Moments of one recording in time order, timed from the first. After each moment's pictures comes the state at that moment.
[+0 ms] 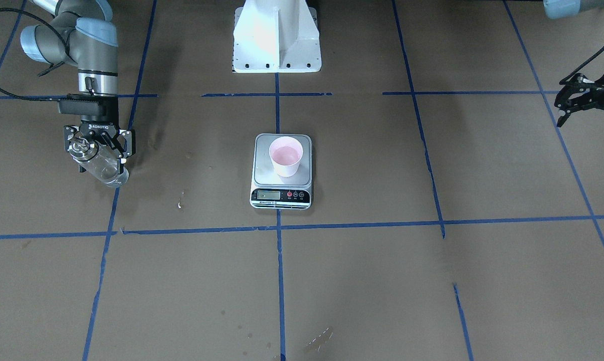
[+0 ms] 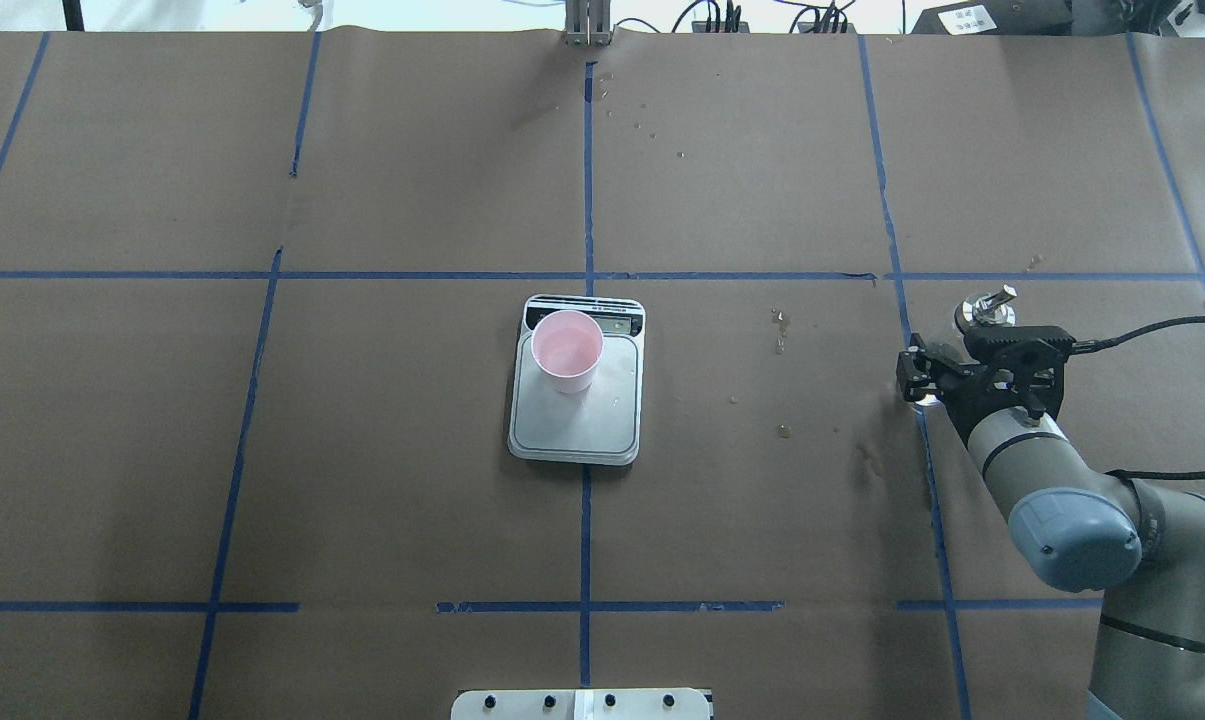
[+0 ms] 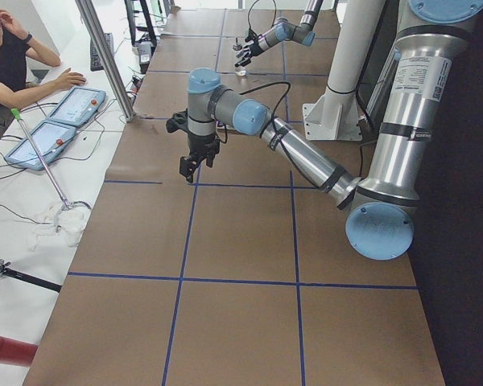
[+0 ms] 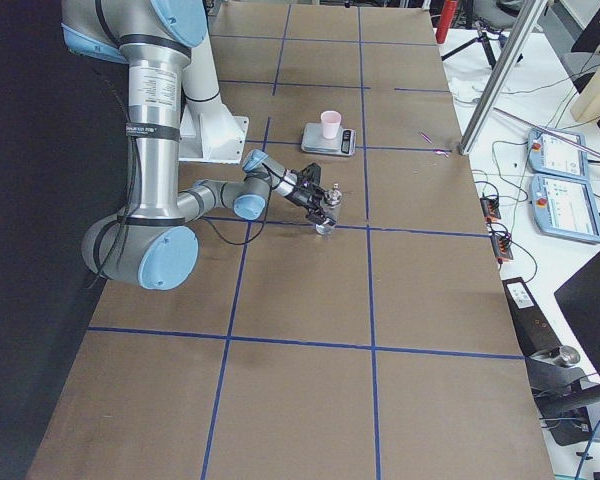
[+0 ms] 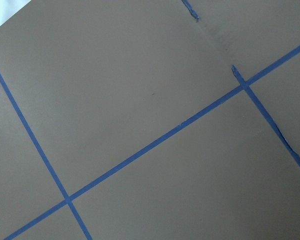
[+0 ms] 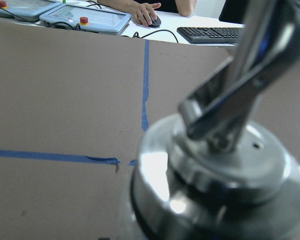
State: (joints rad) left arm -1.25 -1.74 -2.04 -1.35 -2.13 0.06; right arm 0.37 -1.64 1.85 -0.90 0.90 1.25
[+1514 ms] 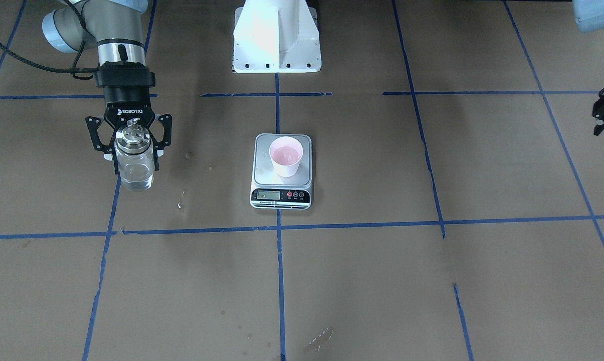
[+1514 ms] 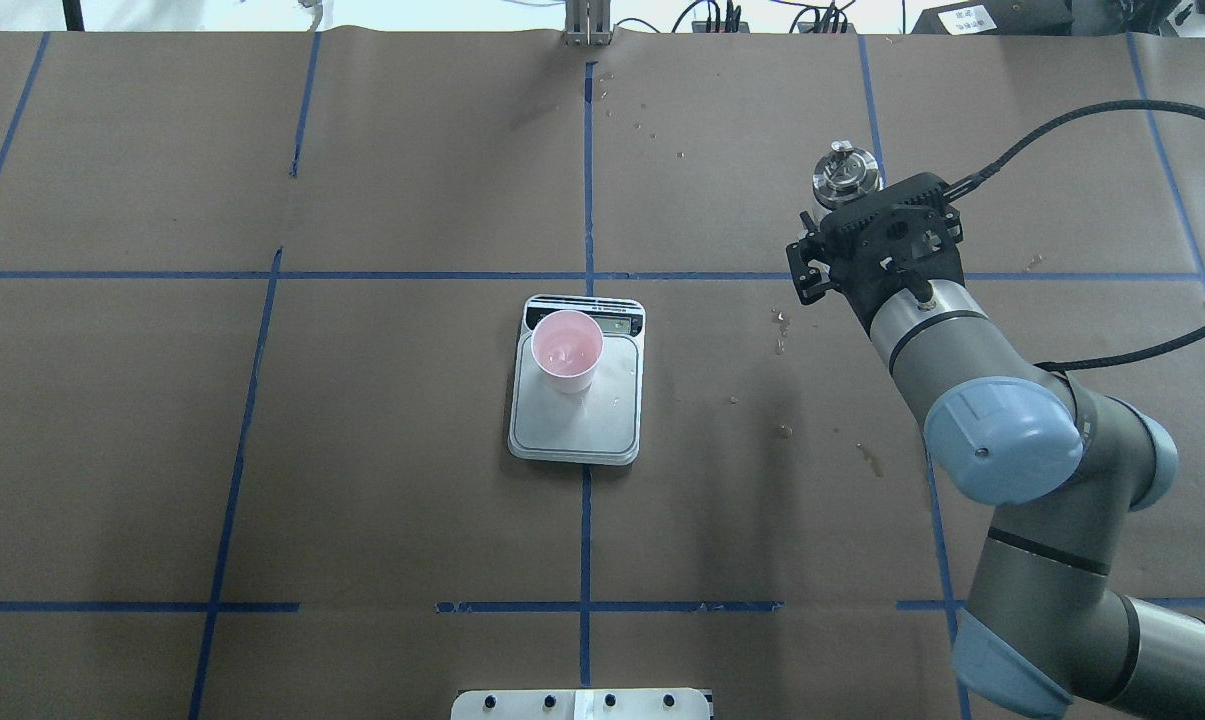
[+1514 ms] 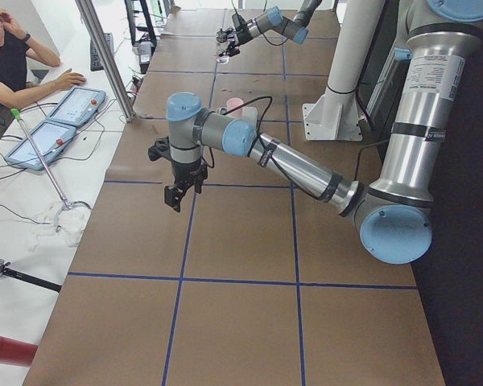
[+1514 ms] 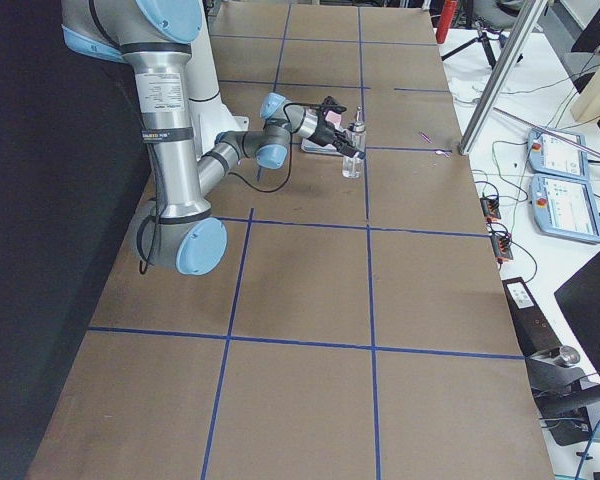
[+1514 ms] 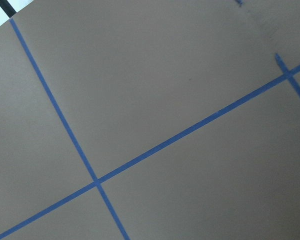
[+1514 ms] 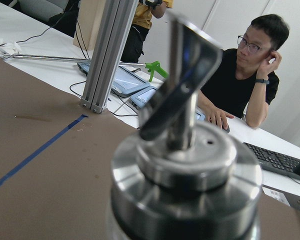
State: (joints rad) left arm -1.45 -1.73 -1.82 -1.38 -2.18 0.34; right arm 0.47 -1.34 1.98 -1.03 0.90 0.62
